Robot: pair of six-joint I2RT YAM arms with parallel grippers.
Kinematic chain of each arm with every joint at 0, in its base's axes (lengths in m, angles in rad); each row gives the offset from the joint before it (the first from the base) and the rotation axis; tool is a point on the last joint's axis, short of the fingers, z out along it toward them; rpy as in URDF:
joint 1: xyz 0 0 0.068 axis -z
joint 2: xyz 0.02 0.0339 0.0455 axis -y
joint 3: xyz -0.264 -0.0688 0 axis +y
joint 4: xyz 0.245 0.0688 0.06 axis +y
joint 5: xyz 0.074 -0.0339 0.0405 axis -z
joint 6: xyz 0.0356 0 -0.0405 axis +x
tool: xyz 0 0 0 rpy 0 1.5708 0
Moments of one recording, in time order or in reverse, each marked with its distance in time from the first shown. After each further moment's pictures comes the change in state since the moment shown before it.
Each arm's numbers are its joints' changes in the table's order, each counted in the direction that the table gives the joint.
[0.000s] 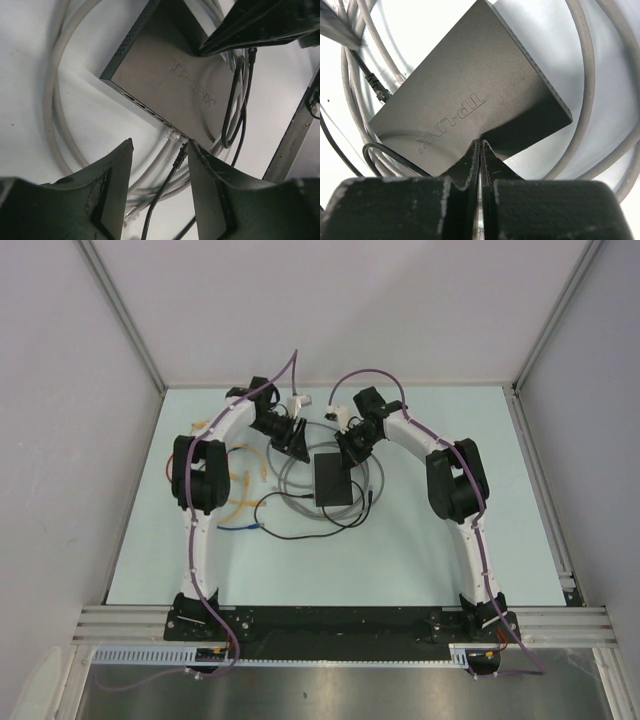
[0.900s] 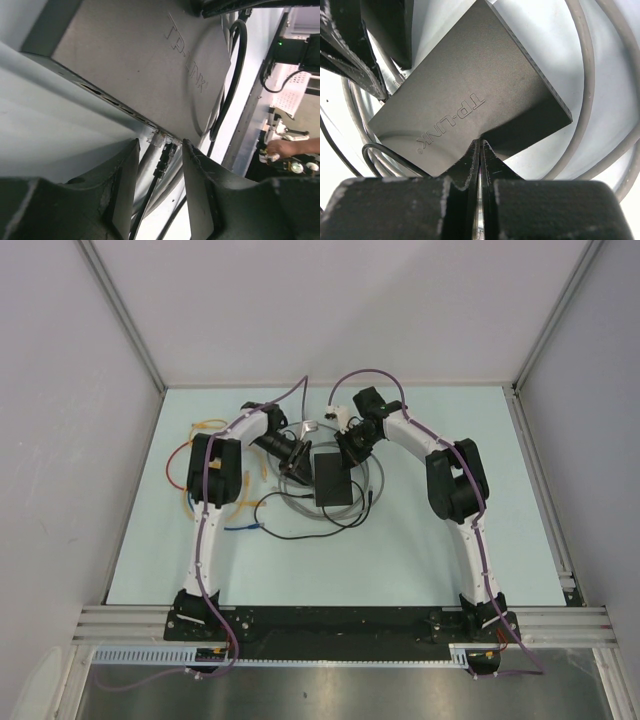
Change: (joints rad) left arm 0.023 -0.188 -0.021 0.194 0.161 0.065; right arm -0.002 0.000 0.000 0.000 0.008 0.000
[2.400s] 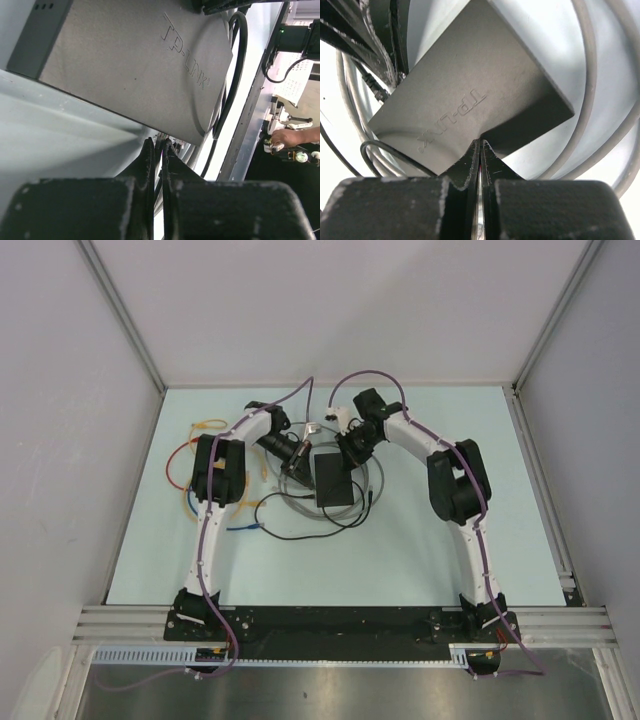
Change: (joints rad) left arm 0.013 -0.058 -0.080 0.096 0.014 0.084; right arm -0.008 0.019 0.027 -0.010 0.017 0.000
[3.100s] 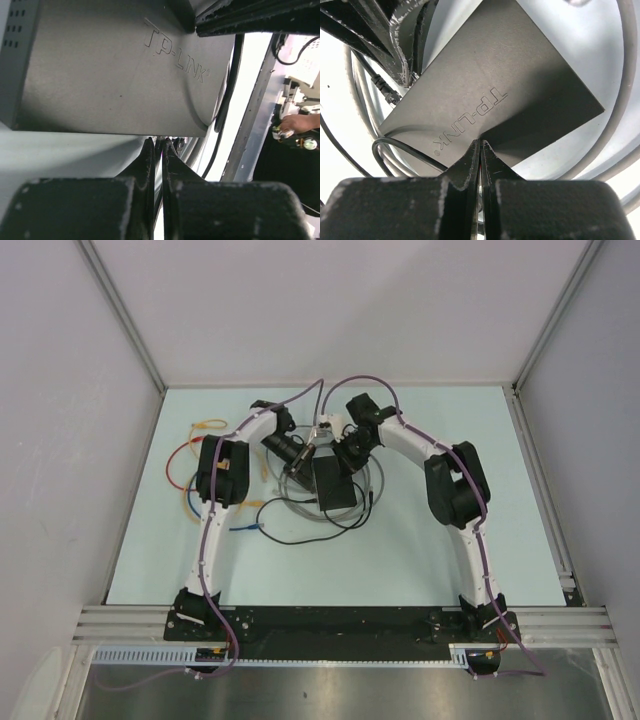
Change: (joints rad) left arm 0.020 -0.018 -0.041 0.084 -0.037 0.103; right arm -0.046 0.034 0.049 0.015 0.030 -0.012
